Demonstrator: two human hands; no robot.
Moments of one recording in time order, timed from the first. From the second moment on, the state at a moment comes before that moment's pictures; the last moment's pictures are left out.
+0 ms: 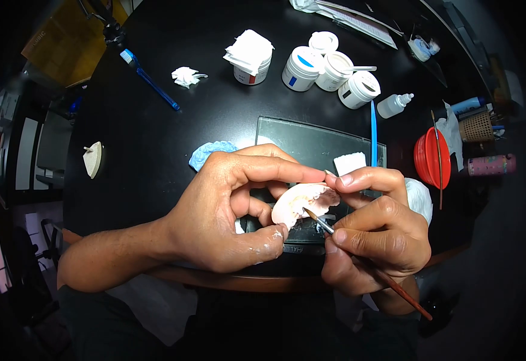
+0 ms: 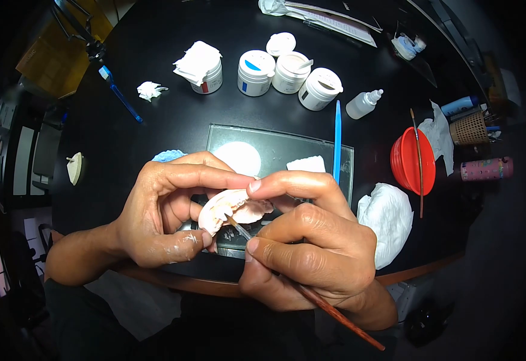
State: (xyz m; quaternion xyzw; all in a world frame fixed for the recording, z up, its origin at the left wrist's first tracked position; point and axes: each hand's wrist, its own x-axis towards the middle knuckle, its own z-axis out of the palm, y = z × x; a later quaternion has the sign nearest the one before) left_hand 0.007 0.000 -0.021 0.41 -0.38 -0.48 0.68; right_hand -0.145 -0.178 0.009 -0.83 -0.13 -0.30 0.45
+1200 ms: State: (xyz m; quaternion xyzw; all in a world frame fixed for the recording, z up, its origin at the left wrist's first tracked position) left_hand -0.008 -0.003 -0.011 0.51 -0.26 -0.43 0.70; right_hand -0.236 -0.175 -0.034 -0.82 0.16 -0.38 0.39
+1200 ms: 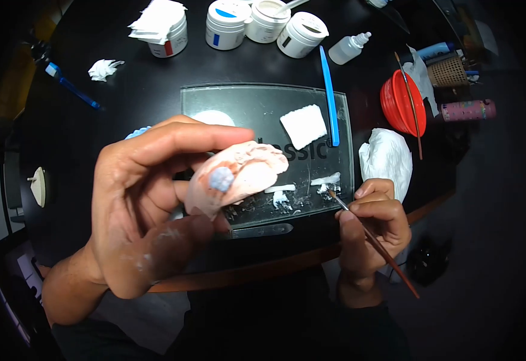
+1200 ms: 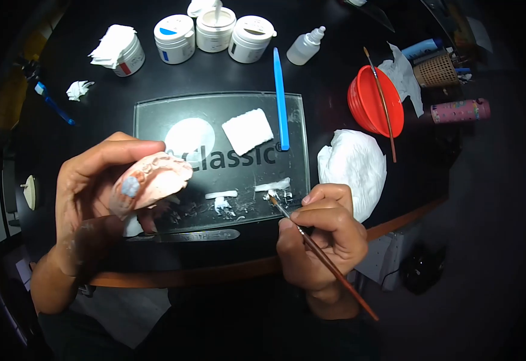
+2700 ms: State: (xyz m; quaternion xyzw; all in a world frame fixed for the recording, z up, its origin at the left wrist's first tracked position) left_hand -0.006 -0.002 -0.005 0.56 -0.23 -0.44 0.66; right_hand -0.240 -0.176 -0.034 -0.85 0.18 -0.35 0.35
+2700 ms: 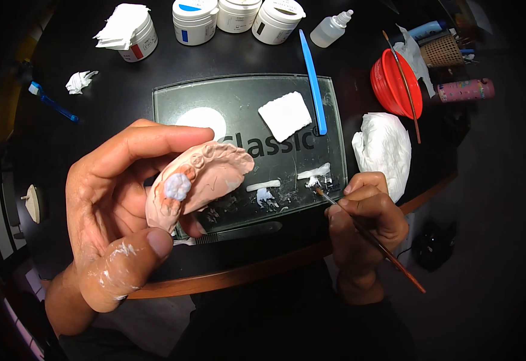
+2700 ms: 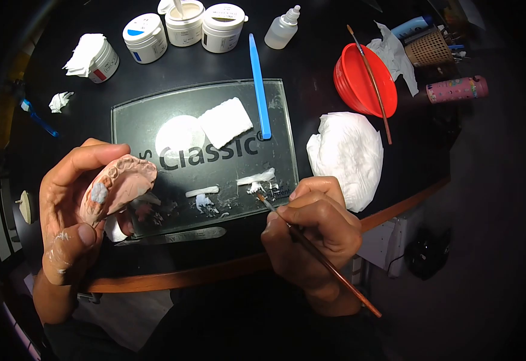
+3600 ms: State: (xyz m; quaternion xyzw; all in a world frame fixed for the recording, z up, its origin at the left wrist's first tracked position) left_hand 0.005 0.001 -0.017 0.35 -0.25 -0.53 0.73; right_hand -0.202 -0.184 0.020 -0.80 0.00 -0.33 0.51
